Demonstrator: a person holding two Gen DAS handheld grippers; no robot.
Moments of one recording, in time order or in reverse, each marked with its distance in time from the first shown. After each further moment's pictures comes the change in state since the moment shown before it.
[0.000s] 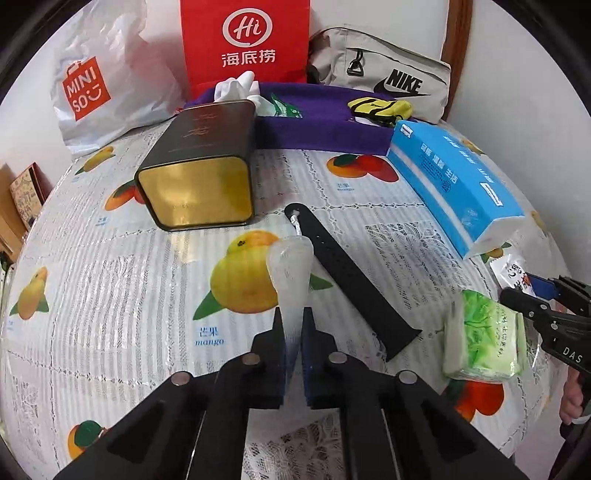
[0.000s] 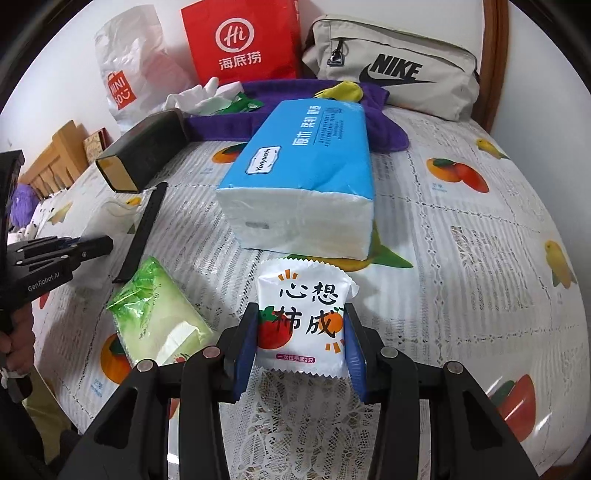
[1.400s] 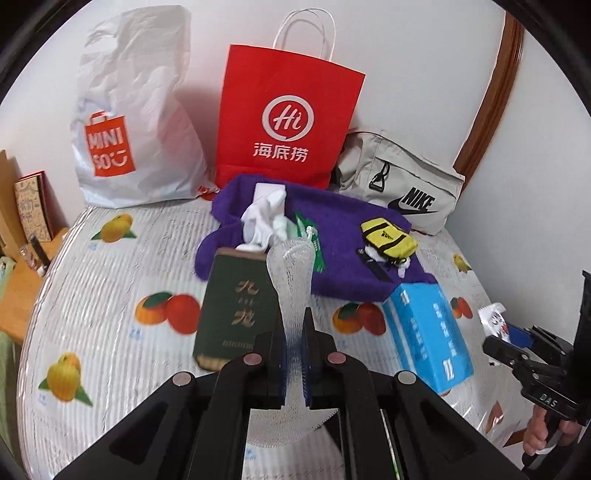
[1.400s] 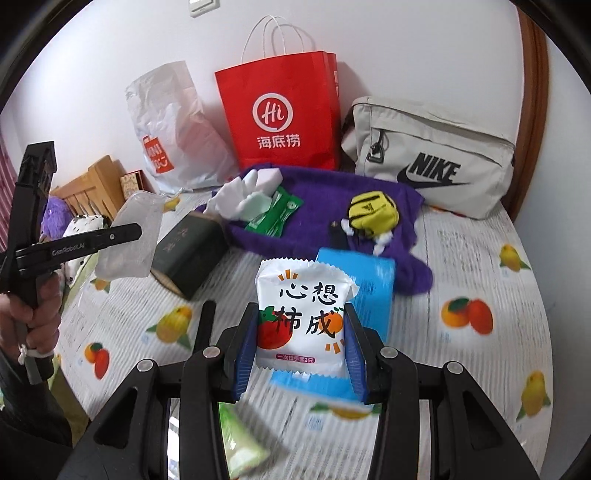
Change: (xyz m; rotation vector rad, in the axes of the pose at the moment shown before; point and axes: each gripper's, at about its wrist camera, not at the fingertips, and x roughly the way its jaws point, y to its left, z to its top) left arm -0.053 0.051 0.123 -0.171 -0.152 -0.097; right arm -0.051 0.010 0.126 -0.083 -0.131 0.118
